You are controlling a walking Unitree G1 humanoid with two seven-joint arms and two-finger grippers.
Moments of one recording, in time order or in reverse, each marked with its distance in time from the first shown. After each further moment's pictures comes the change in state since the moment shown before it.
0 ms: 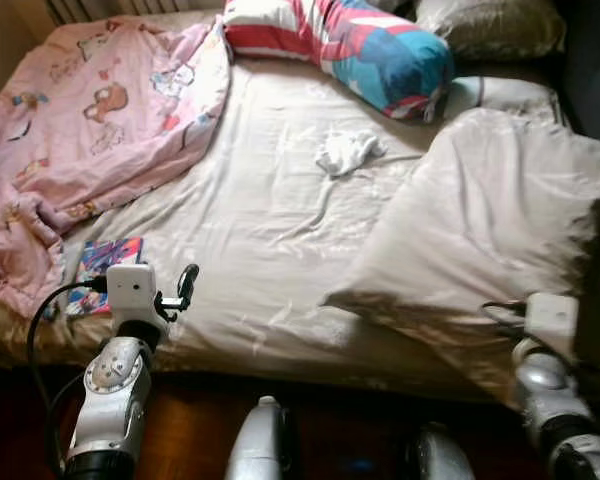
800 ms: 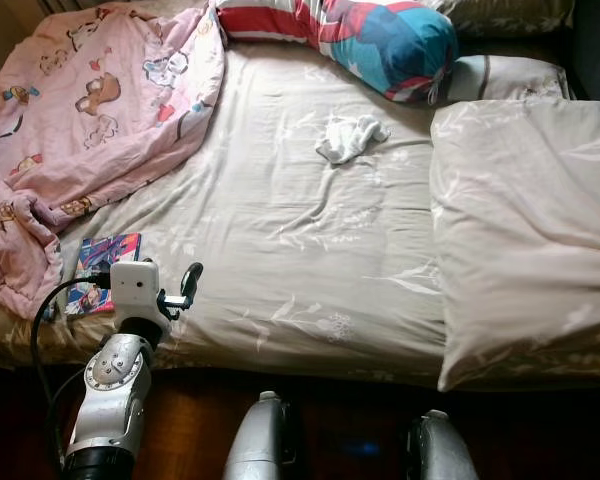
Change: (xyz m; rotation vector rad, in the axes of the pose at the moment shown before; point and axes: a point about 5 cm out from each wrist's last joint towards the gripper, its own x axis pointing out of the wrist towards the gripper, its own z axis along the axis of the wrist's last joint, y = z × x) left arm 0.002 -0.003 -0.001 0.009 0.007 -0.036; right arm 0.022 -0.062 0.033 0.191 -0.034 -0.225
